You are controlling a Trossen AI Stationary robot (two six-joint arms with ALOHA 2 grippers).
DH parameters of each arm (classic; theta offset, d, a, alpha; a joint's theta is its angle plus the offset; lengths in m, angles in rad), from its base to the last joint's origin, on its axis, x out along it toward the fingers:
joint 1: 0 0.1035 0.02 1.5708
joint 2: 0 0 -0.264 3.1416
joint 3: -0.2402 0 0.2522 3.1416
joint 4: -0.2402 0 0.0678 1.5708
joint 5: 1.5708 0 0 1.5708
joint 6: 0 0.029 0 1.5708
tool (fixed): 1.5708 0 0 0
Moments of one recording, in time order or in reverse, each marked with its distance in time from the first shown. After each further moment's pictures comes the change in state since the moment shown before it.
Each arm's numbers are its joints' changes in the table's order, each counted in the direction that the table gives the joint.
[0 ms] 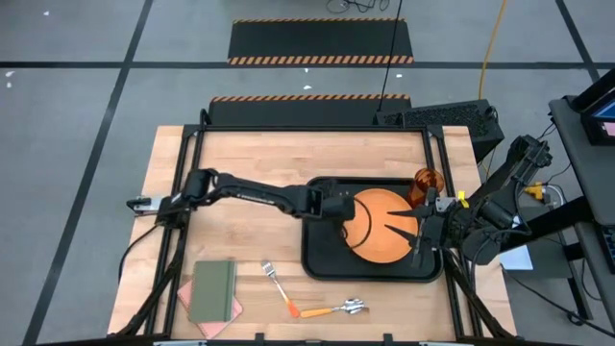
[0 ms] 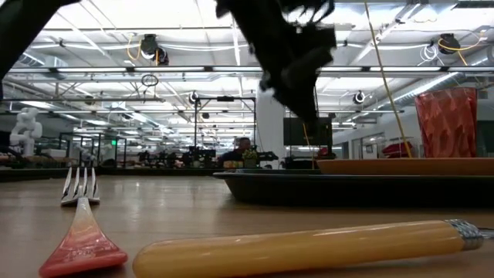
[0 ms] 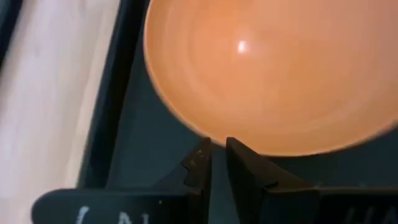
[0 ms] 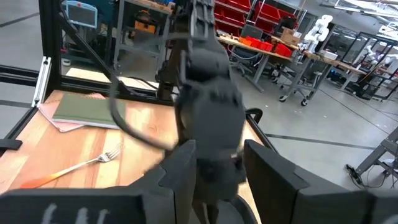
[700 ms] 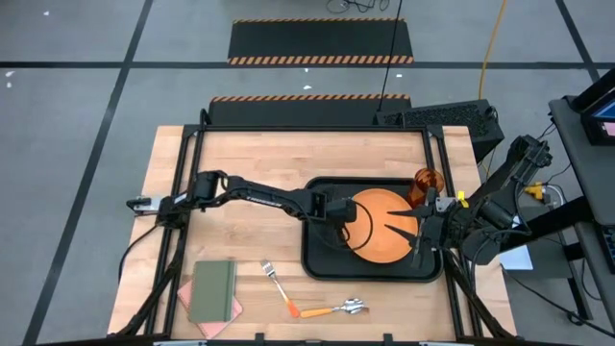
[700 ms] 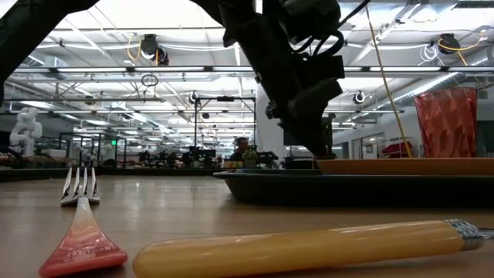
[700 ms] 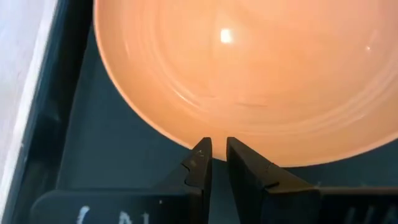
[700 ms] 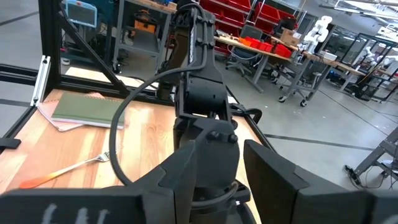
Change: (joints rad) left arm 0.013 -0.071 0.028 0.087 0.088 0.000; right arm -0.001 0.000 0.000 0.000 0.000 -0.008
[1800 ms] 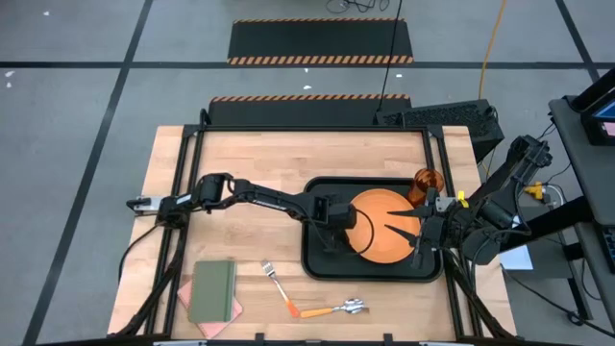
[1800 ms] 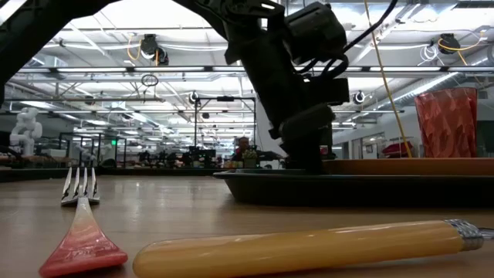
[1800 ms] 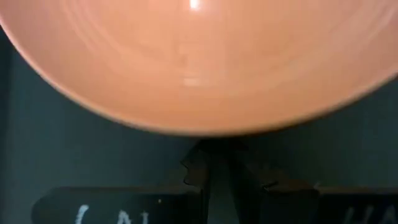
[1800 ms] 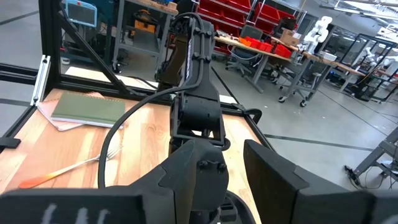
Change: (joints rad) left arm -0.005 -0.061 0.000 -0.016 0.099 0.094; right arm 0.000 0.000 0.000 0.000 0.000 -0.003
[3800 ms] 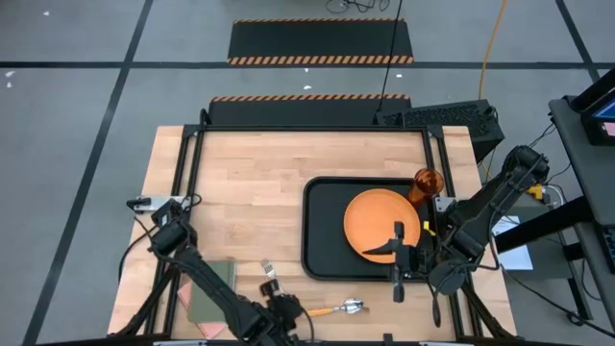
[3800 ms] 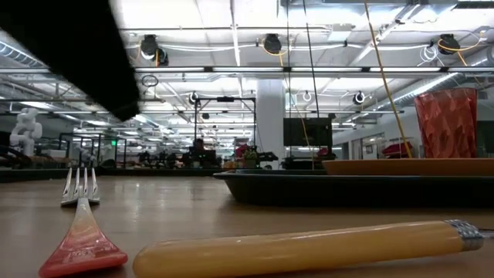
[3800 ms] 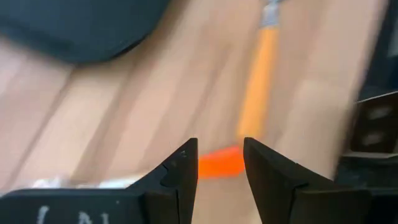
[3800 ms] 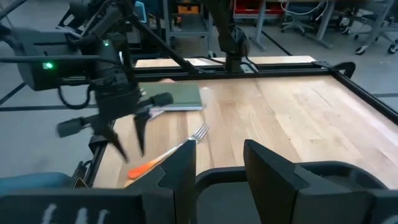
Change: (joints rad) left arm -0.704 0.090 -0.001 -0.323 -0.395 -1.147; right arm -0.019 -0.273 0.029 0.224 -0.246 0.326
